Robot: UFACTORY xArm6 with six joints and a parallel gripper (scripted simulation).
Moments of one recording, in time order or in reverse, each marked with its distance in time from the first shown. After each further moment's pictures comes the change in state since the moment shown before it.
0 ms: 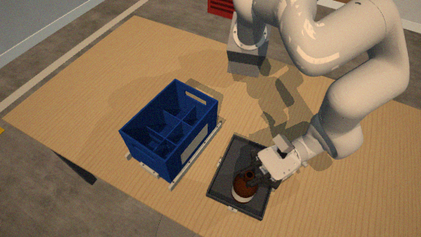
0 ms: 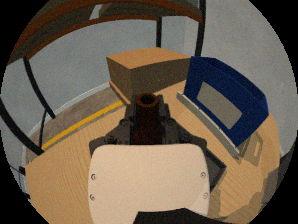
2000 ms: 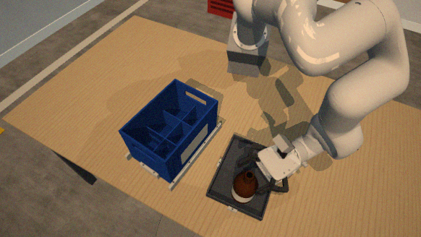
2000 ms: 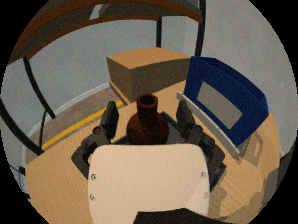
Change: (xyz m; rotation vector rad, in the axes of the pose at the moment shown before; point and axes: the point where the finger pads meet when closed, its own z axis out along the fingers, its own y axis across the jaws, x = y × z) arm 0.000 0.000 0.000 0.000 0.000 0.000
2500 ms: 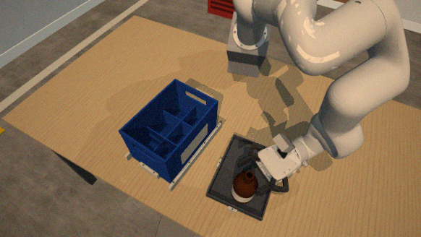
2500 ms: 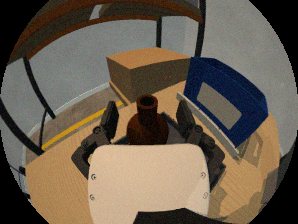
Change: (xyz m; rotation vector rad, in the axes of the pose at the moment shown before) arm 0.002 0.000 0.000 0.000 0.000 0.000
